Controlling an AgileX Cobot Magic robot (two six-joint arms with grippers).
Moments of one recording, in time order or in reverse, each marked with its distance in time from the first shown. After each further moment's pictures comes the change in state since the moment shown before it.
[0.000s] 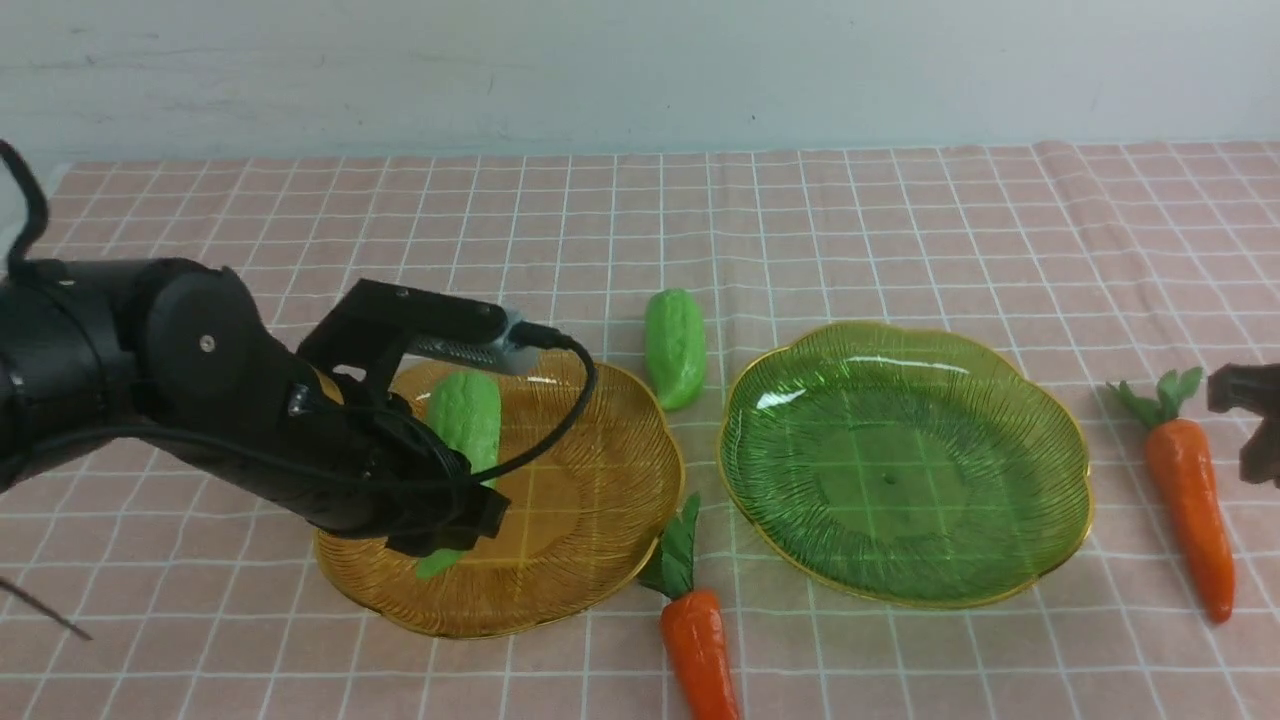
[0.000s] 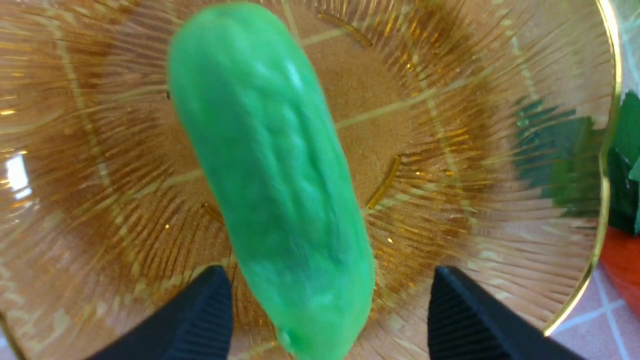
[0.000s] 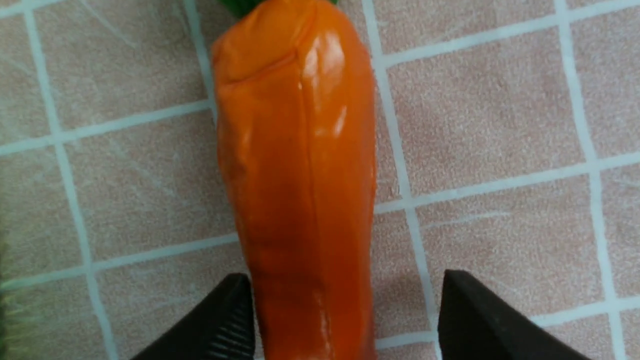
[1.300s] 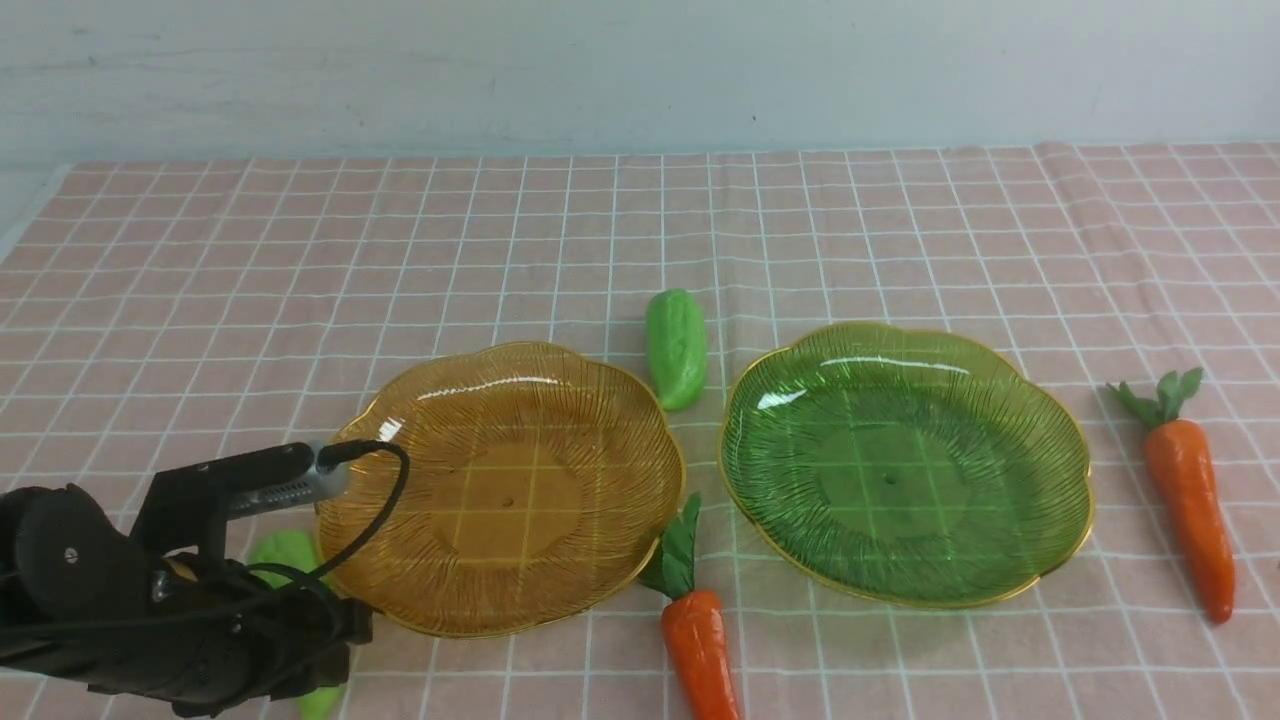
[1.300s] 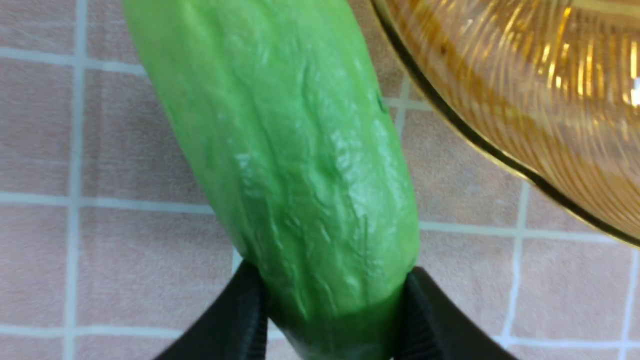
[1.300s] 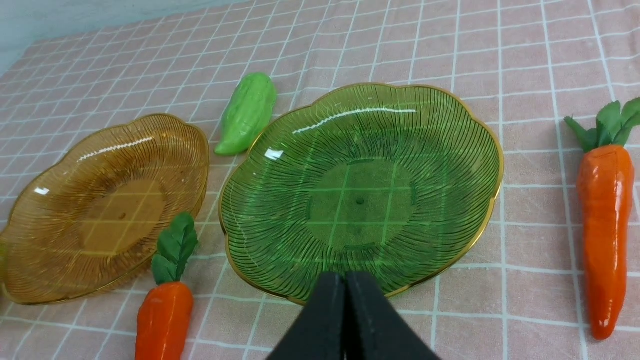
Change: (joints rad) right arm 0.099 -1.326 0.523 0.459 0.065 -0.337; left arm 0.223 -0.212 0.402 -0.047 -0.082 -0.149
